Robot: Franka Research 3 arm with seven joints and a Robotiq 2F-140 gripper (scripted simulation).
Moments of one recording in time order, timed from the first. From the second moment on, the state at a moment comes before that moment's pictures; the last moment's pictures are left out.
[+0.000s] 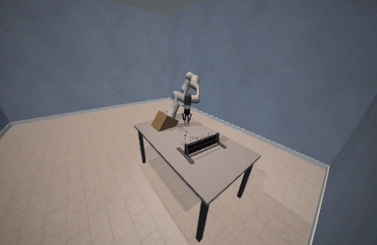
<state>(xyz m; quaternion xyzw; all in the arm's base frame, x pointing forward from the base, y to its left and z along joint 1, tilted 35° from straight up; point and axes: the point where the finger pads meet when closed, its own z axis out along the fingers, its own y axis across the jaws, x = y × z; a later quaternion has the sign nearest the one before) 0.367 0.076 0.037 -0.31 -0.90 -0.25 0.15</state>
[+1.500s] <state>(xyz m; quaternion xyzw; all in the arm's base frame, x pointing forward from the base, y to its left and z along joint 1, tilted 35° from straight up) 0.353 0.110 -0.004 -0.29 -0.91 -0.26 0.16</state>
